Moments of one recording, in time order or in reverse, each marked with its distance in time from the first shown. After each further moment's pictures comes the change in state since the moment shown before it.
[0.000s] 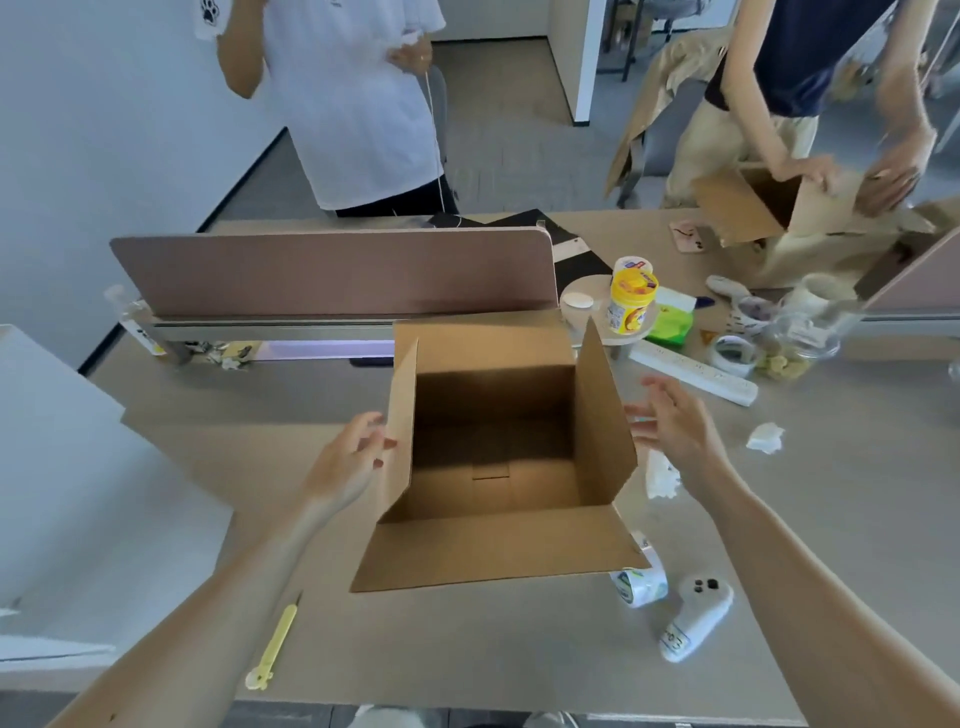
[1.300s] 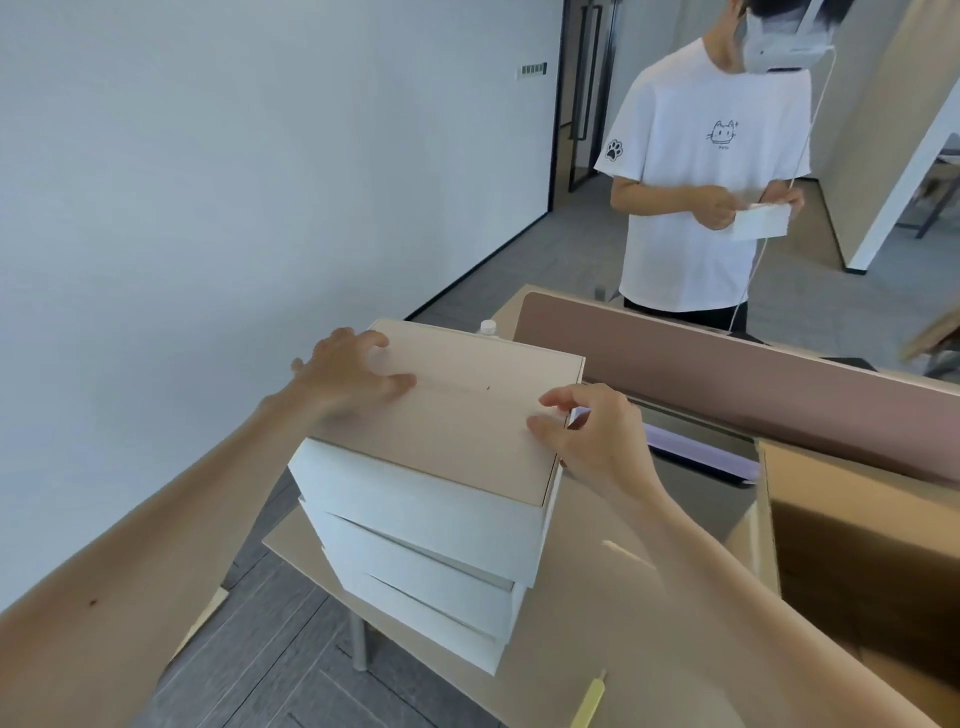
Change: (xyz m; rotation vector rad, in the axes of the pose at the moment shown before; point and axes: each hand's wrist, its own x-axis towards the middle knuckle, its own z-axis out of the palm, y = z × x) left_hand -0.111 -0.174 -0.476 0.423 0.427 -0.226; right_hand -0.257 -0.142 0.485 -0.396 -0.454 -0.700
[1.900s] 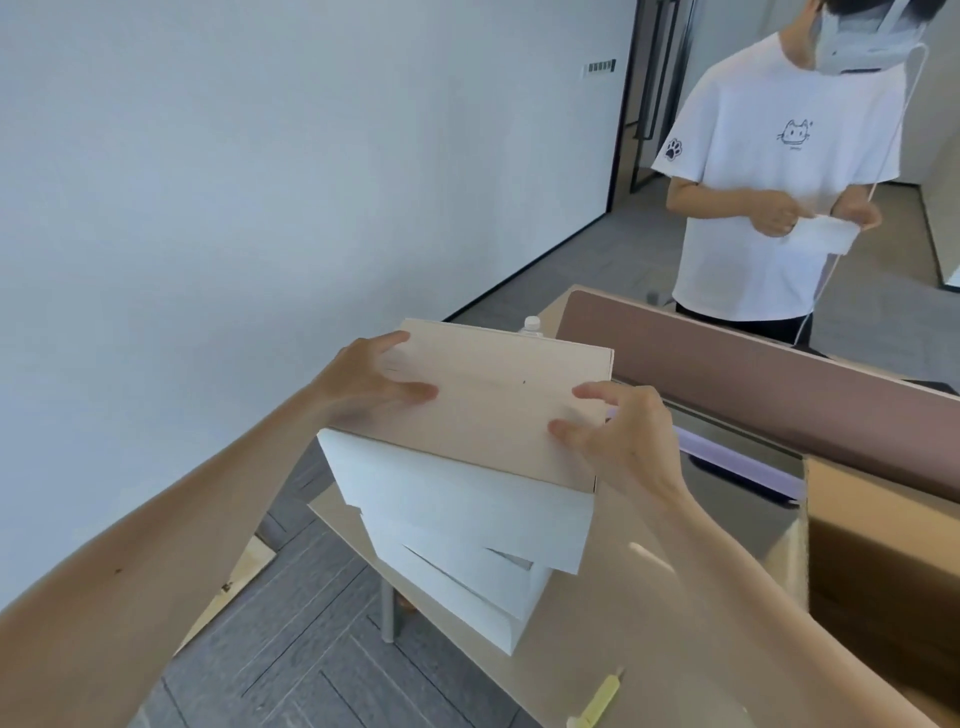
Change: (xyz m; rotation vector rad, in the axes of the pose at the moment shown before) left_hand -0.050 -0.018 -0.007 -0.284 -0.014 -0.040; right_hand -0.016 -0.008 -0.006 -0.069 -0.042 0.034
